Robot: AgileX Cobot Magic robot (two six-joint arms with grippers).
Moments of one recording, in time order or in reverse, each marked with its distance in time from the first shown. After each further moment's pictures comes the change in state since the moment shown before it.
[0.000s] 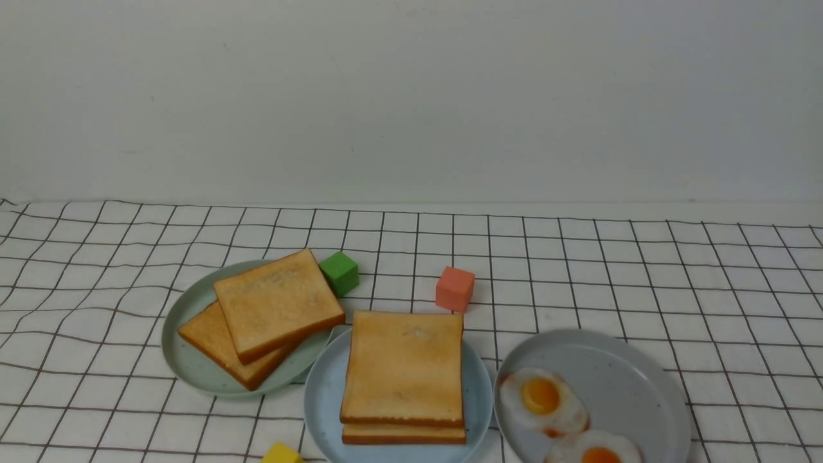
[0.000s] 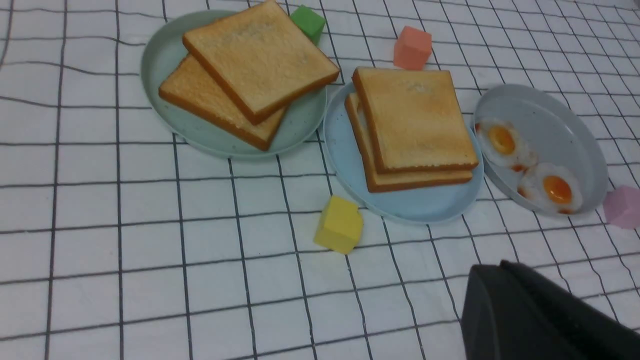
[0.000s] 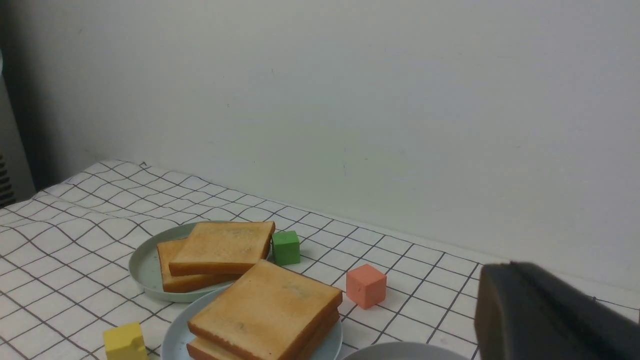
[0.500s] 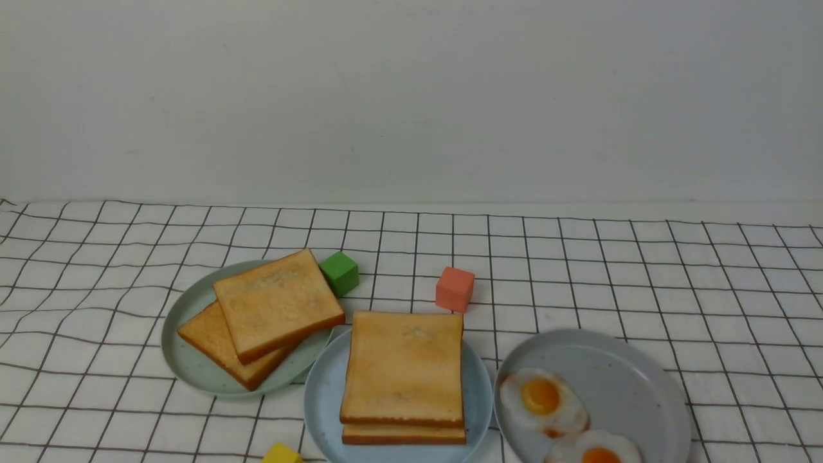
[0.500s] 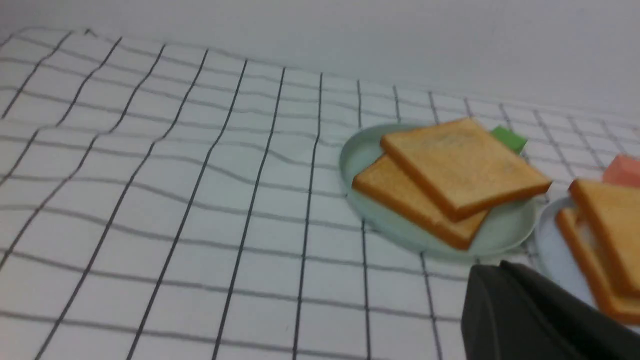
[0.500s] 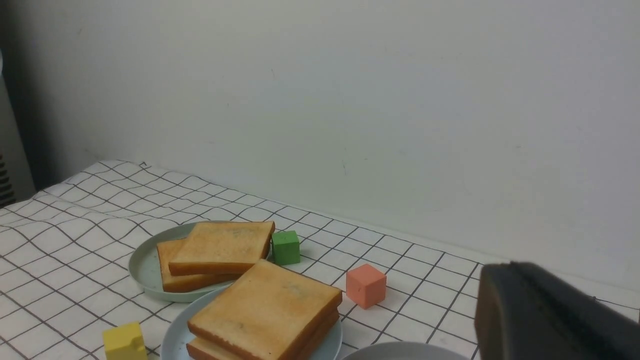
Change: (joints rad) right arm 0.000 0.000 0.000 0.000 0.000 0.000; left arm 0.126 -0.344 0.661 0.312 -0.545 -0.153
